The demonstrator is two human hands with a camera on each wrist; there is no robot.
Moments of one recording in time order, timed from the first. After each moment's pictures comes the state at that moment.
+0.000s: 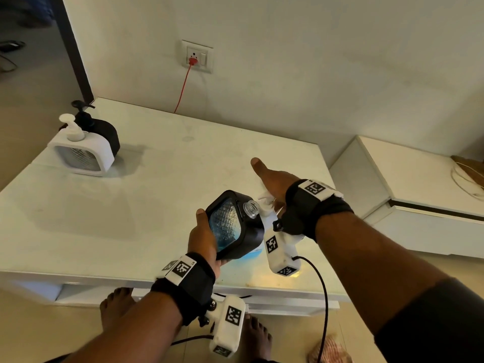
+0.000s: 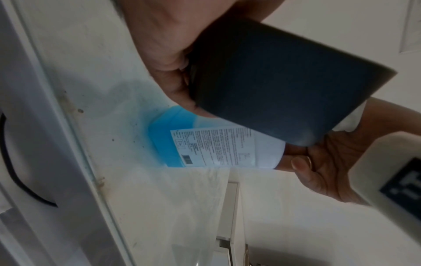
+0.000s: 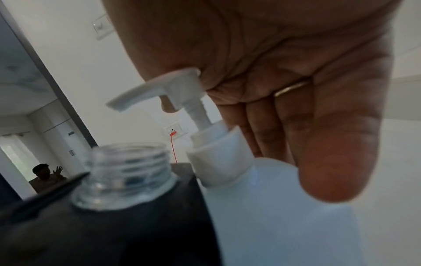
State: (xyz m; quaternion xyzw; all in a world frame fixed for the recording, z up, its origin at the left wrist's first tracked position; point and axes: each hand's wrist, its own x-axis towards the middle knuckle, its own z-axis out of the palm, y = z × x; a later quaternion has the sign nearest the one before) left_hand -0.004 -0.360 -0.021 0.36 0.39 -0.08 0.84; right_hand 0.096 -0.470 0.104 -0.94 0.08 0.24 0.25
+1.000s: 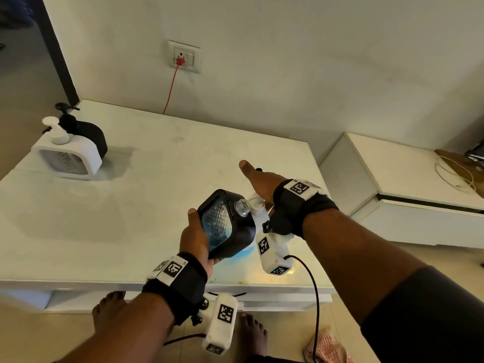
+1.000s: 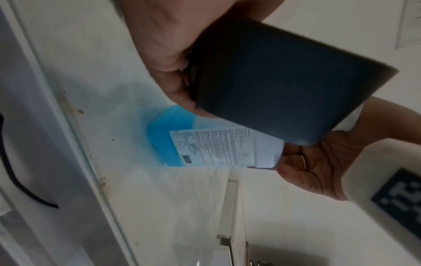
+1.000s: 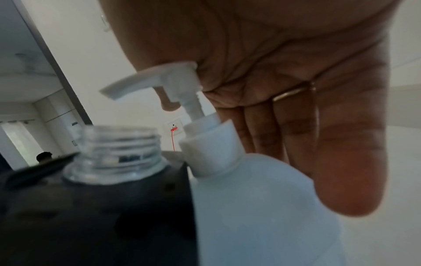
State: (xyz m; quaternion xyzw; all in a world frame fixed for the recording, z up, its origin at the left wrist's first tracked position) left_hand -0.003 -0.360 -0.026 0.37 0.38 -0.08 0.84; right_hand 0.093 -0.472 0.101 -0.94 0.07 0.25 0.23
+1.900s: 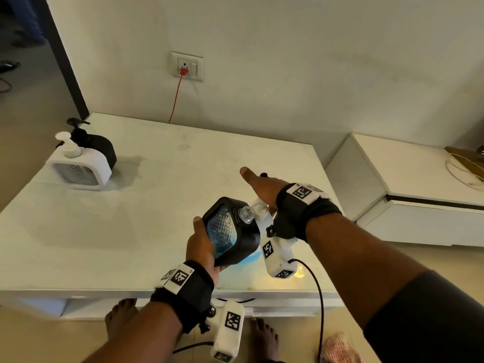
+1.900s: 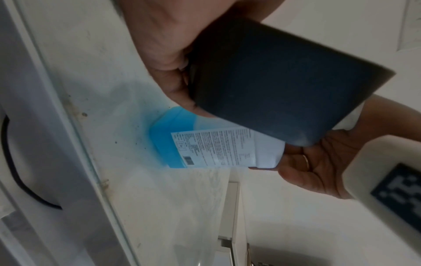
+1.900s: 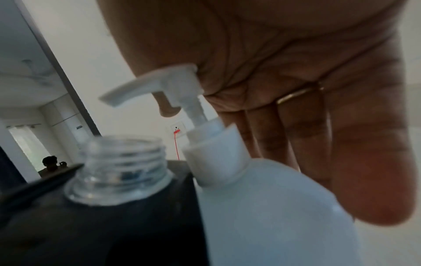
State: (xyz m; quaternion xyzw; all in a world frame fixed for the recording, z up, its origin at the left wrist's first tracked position) left_hand -0.008 -0.359 -0.014 0.37 0.38 -0.08 0.84; right_hand 0.090 -0.468 0.107 -0.93 0.06 0.27 0.23
